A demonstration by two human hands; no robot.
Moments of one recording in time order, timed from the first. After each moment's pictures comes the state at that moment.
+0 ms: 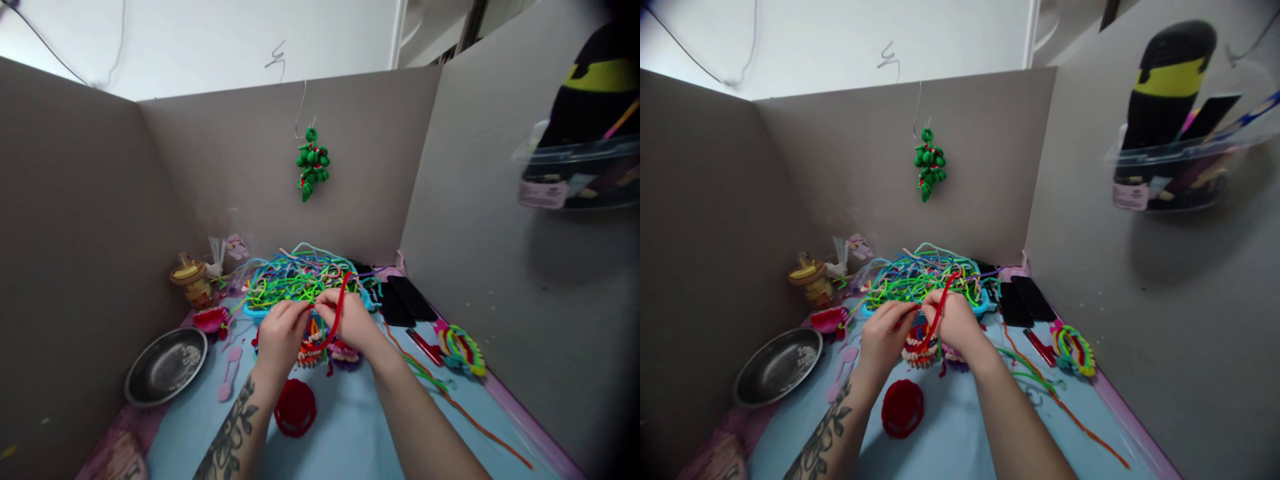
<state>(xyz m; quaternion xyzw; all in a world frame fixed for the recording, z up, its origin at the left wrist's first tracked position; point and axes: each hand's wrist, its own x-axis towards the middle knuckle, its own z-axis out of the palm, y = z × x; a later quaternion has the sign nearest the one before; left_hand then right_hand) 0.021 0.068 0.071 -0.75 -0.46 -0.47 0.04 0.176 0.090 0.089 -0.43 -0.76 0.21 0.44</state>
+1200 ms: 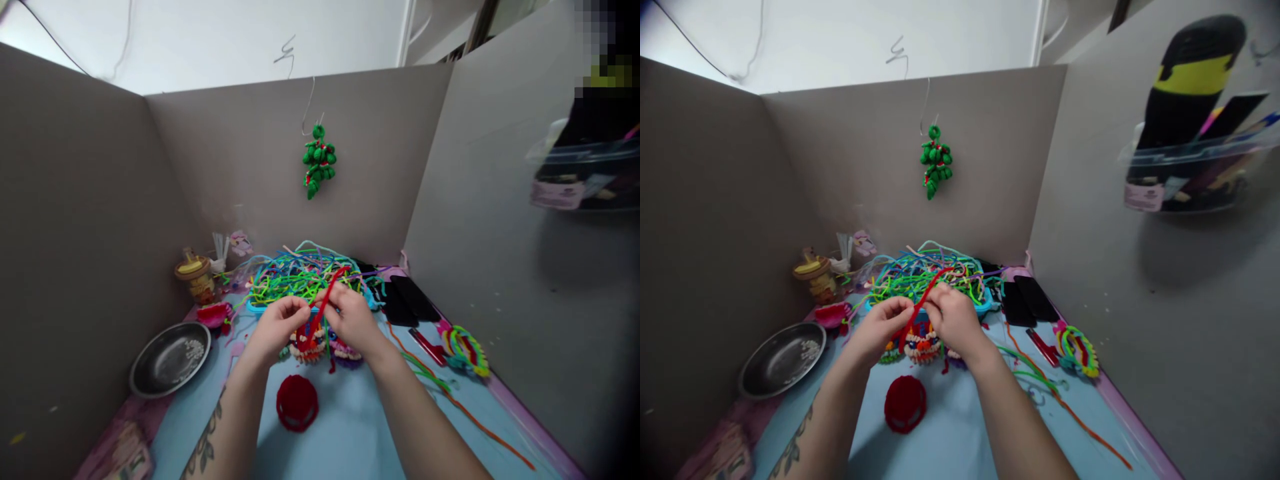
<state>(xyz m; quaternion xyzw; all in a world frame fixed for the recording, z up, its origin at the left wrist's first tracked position) 0.011 0.068 0.095 -0.54 -0.44 -0.47 -0.54 0.173 0.088 0.086 -0.37 -0.80 0.11 0.47</state>
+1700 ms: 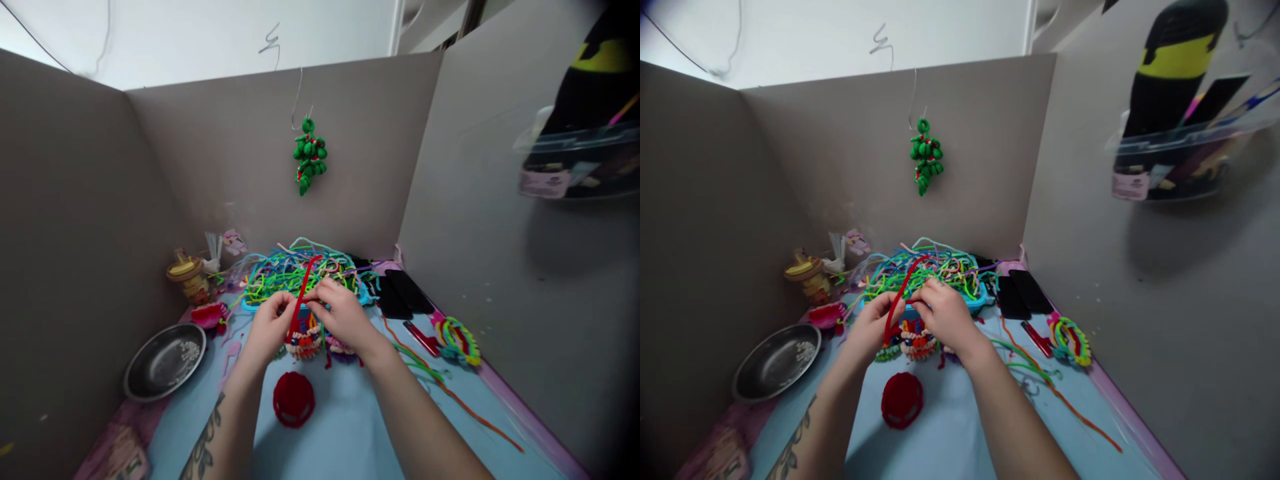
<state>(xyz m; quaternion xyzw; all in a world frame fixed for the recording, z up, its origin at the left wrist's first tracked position) 0.016 0.068 0.096 -0.58 -0.49 -0.49 -0.42 0.172 0.087 0.088 -0.35 -0.81 0.11 0.46</state>
